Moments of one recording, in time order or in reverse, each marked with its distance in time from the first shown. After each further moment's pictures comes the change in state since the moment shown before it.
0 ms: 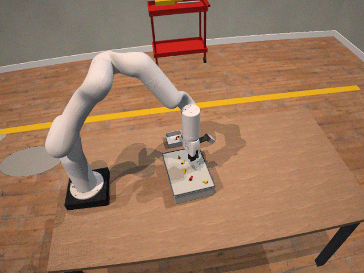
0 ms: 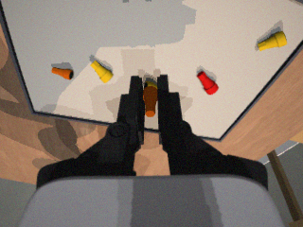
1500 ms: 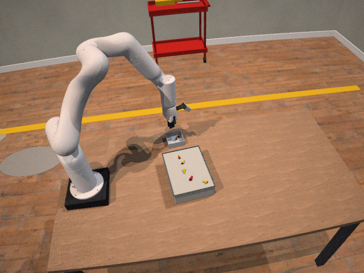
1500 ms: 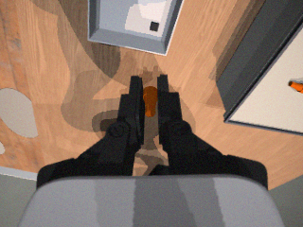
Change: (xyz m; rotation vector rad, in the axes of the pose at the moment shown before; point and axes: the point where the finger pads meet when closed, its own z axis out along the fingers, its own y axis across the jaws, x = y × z) arm 0.032 -0.281 0.000 0.001 0.001 -0.001
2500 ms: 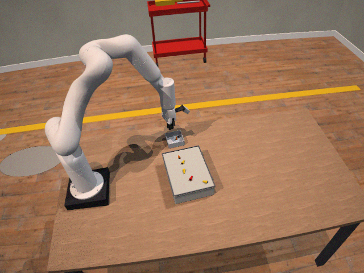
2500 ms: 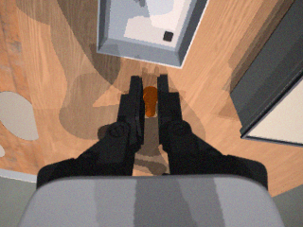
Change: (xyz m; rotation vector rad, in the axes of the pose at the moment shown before) arm 0.002 -0.018 0.028 -0.004 -0.001 0.001
